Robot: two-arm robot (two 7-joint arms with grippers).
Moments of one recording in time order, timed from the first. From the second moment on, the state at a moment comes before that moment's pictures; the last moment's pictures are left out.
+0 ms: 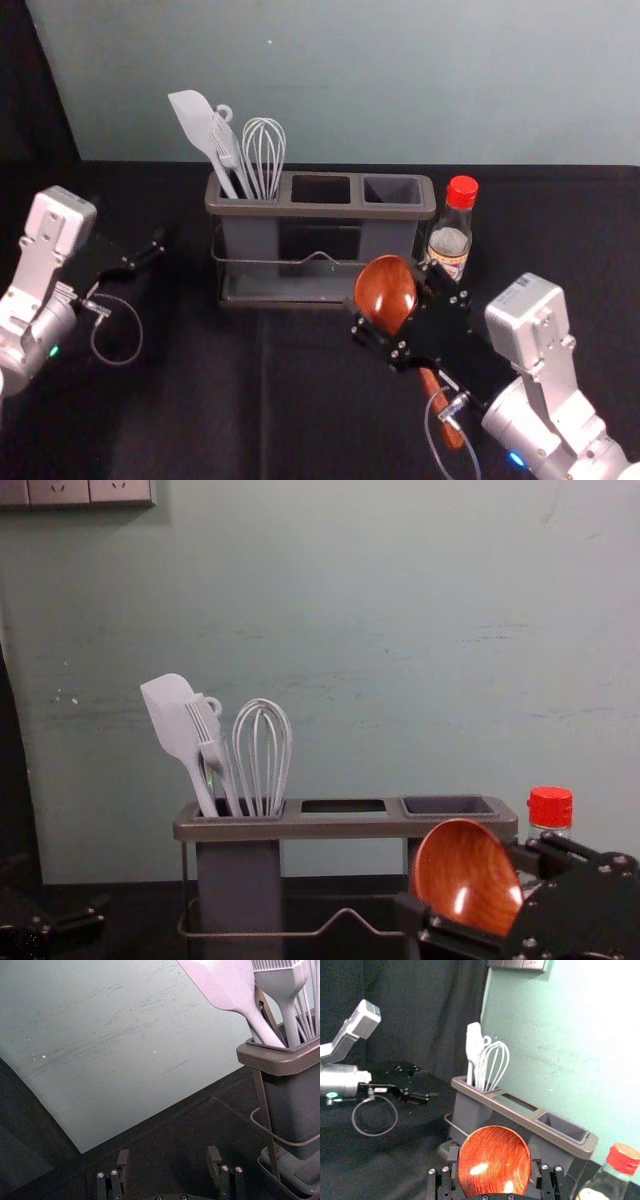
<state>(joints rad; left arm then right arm) -0.20 0.60 0.45 -1.41 -0.25 -0.12 0.03 -0.20 0.28 -0.26 -1.90 -0.06 -0.05 0.33</state>
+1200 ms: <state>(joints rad) -0.20 0.60 0.45 -1.41 -0.25 -0.12 0.03 -0.18 0.28 -0.27 -1.90 -0.05 -0.07 0.29</state>
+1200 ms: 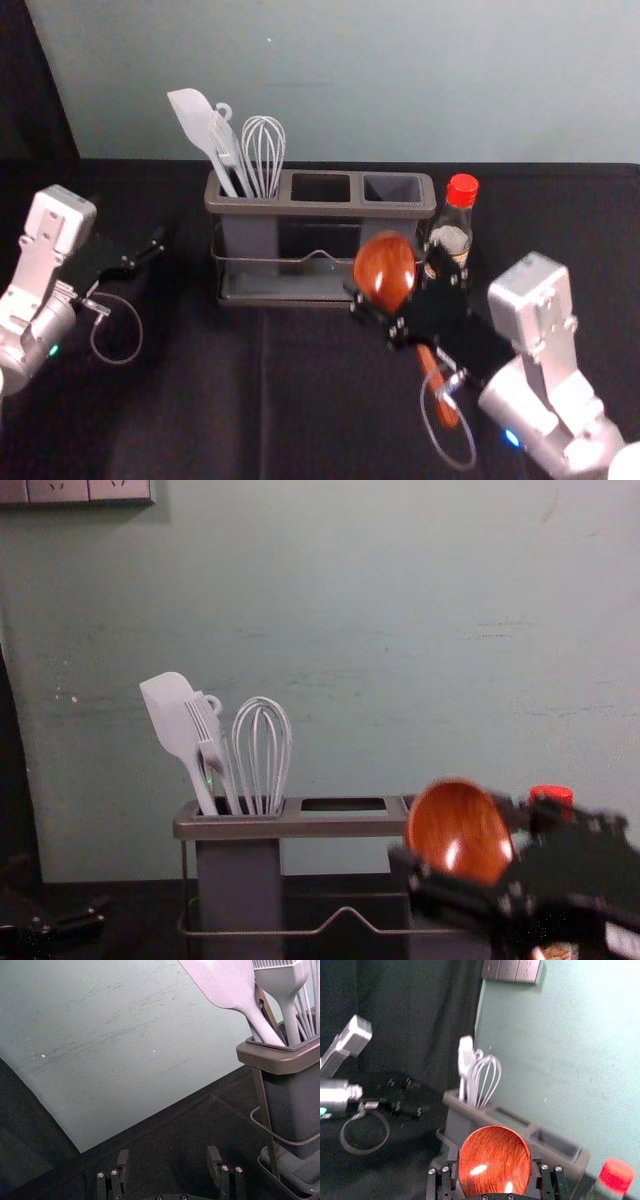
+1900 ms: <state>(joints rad) -0.20 0.60 0.45 -1.41 -0.25 -0.12 0.03 0.12 0.22 -0.28 -1.79 -0.01 -0.11 0.26</state>
